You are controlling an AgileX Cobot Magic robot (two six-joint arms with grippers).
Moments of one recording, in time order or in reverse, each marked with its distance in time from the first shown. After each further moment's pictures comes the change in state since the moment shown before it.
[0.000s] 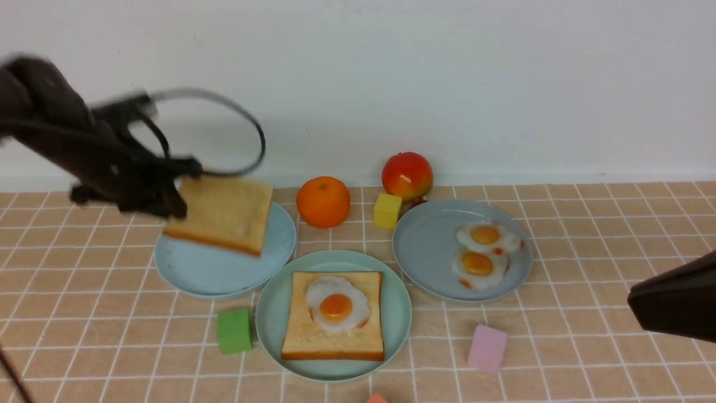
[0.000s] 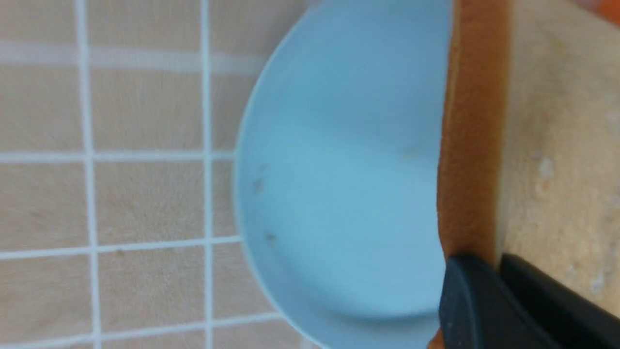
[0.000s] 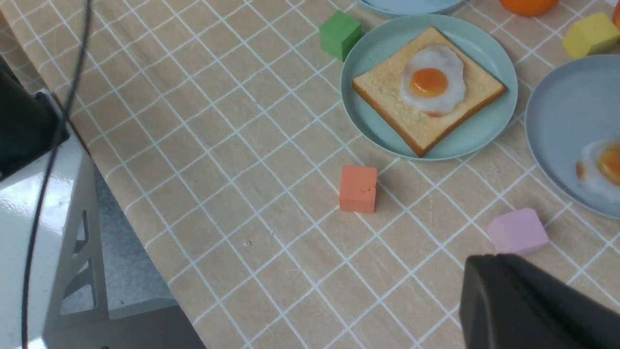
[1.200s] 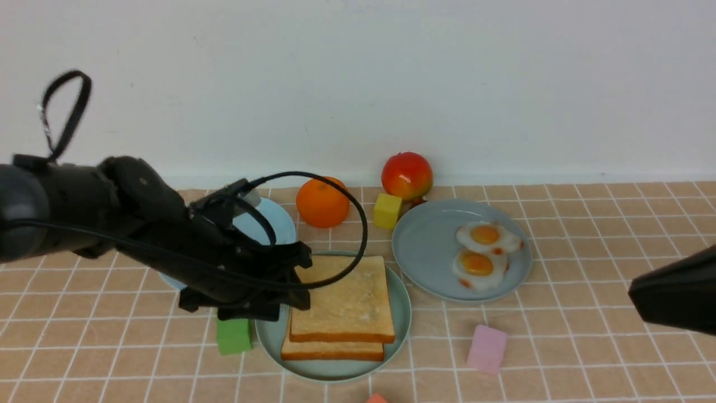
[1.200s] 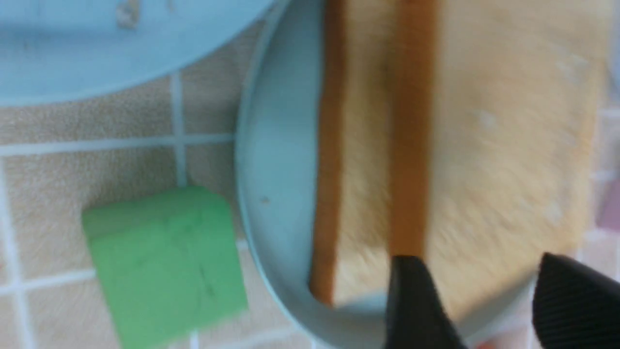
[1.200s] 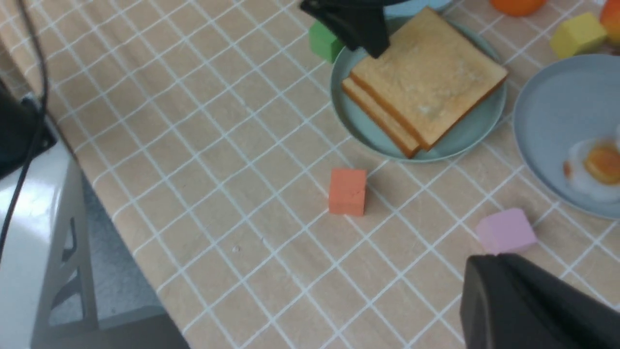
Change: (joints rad) right arm 0.000 -0.001 0.003 -0.030 -0.025 0.043; left arm -0.304 -0.129 0.419 -0.302 -0.181 0.015
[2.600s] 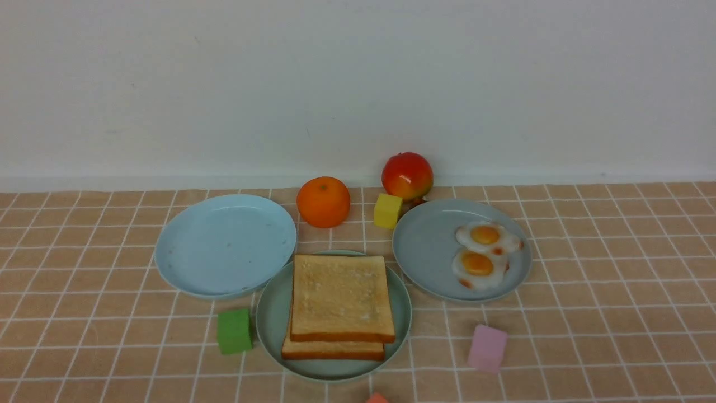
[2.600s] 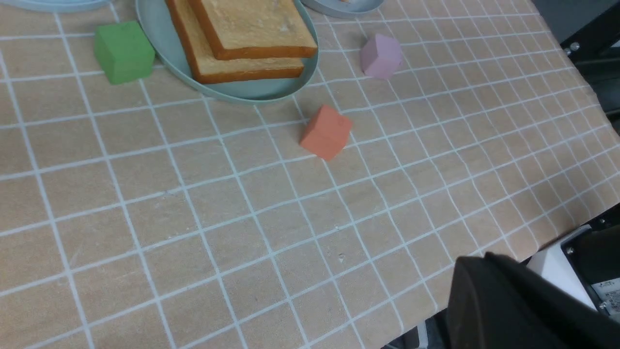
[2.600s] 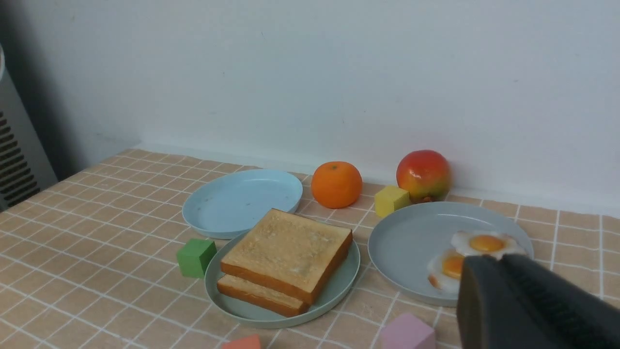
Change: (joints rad) right arm 0.000 -0.890 0.769 -0.168 -0.632 0.343; left arm 0.000 -1.392 0.334 0.257 0.510 -0.265
